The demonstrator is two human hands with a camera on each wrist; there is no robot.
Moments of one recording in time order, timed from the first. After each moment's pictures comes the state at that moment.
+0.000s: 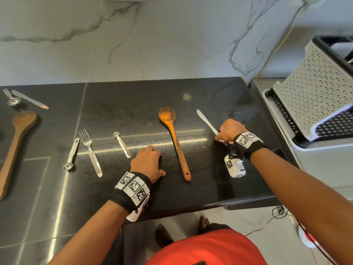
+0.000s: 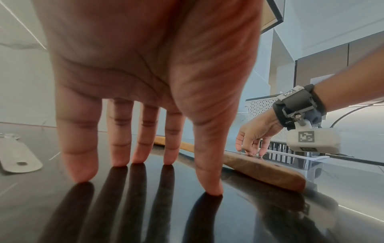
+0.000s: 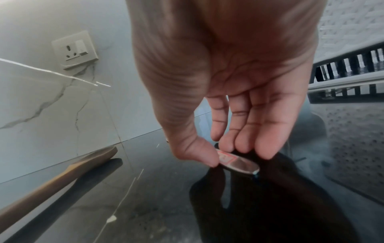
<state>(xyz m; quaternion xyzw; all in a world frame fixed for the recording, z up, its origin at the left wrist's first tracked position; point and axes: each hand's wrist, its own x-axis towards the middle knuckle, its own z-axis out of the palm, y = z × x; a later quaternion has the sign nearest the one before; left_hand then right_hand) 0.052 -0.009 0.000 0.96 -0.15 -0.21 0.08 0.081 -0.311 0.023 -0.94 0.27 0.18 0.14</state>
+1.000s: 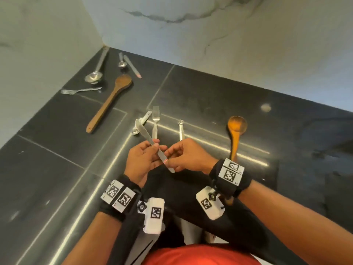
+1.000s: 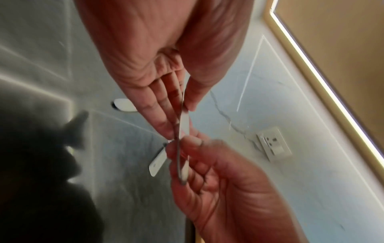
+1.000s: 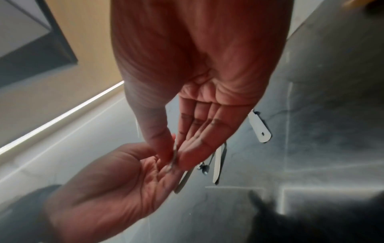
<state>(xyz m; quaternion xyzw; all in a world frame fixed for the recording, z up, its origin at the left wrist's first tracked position) 0.002 0.089 0.030 0.56 0.31 0.00 0.77 0.079 -0.064 0.032 -0.75 -0.17 0.40 0.50</state>
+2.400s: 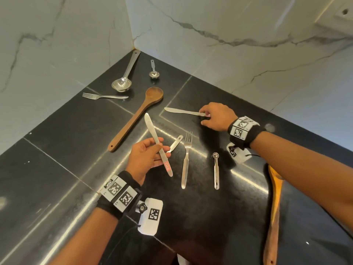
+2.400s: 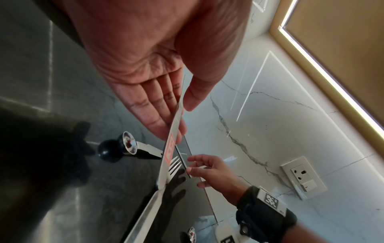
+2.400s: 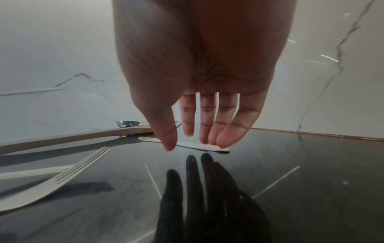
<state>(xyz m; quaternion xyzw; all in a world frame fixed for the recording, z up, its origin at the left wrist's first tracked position) 0.068 0.219 0.024 0.56 0.33 0.01 0.76 0.319 0.051 0.006 -0.93 -0.33 0.17 0.06</state>
